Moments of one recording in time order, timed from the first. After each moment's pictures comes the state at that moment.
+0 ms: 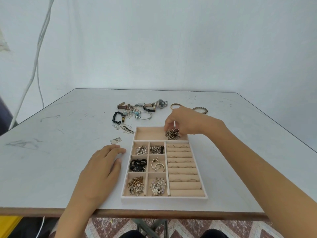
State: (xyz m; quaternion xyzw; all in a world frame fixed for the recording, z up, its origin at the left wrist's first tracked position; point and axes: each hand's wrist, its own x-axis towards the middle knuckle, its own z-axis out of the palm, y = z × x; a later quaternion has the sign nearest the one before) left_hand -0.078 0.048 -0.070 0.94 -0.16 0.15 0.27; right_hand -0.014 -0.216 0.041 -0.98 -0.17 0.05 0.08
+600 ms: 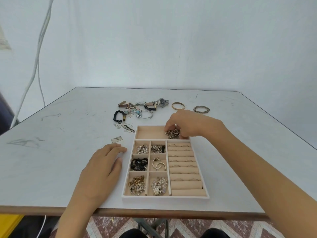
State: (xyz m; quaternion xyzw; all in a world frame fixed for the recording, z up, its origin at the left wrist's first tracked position) left_hand -0.079 0.047 -0.068 0.94 -0.16 0.15 0.27; right_hand -0.015 -0.214 0.037 -0.98 -0.18 0.07 0.00
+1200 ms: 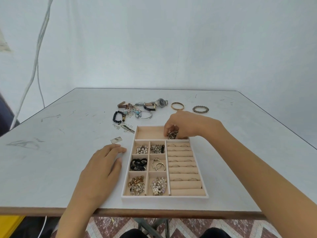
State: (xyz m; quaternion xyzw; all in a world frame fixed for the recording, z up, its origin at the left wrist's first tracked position) left_hand -0.080 0.047 -0.067 0.94 -0.15 0.15 0.27; right_hand -0.015 -0.213 0.035 -0.98 -0.20 0.07 0.02
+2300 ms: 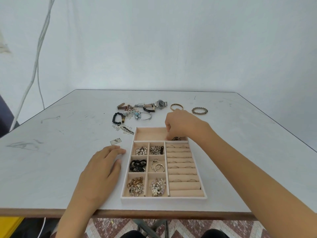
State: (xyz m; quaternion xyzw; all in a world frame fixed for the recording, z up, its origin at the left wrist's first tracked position) left_hand -0.080 0.047 -0.067 0.94 -0.16 0.14 0.26; right_hand -0.016 -0.193 0.033 -1.00 -0.08 0.02 0.01
